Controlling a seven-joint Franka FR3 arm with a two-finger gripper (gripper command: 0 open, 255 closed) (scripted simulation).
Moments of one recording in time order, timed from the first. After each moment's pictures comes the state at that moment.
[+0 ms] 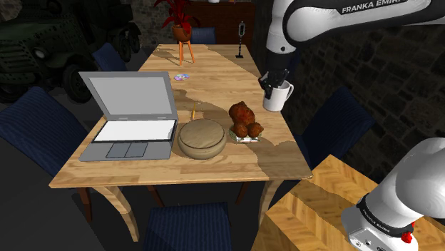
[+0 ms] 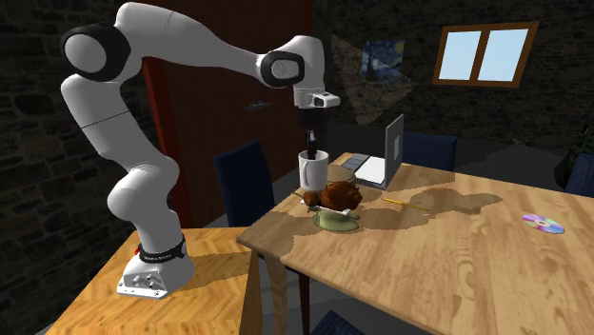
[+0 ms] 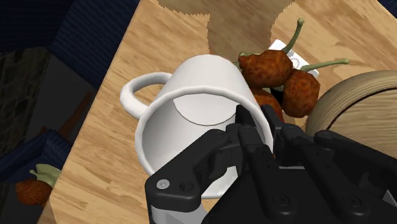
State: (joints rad) arm 0.03 -0.32 0.16 -2.18 -0.01 1.90 0.20
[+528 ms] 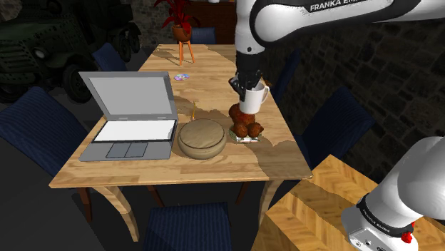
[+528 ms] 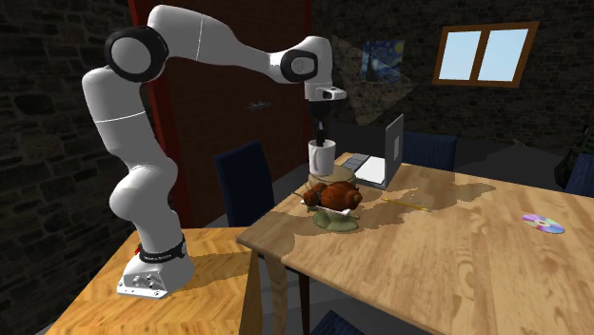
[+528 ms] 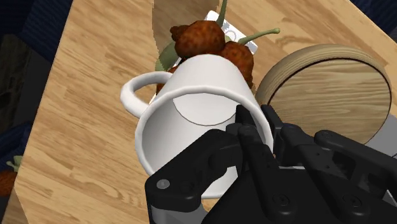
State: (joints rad) arm 0.08 -0.13 0.27 -1.96 -0.03 1.87 0.38
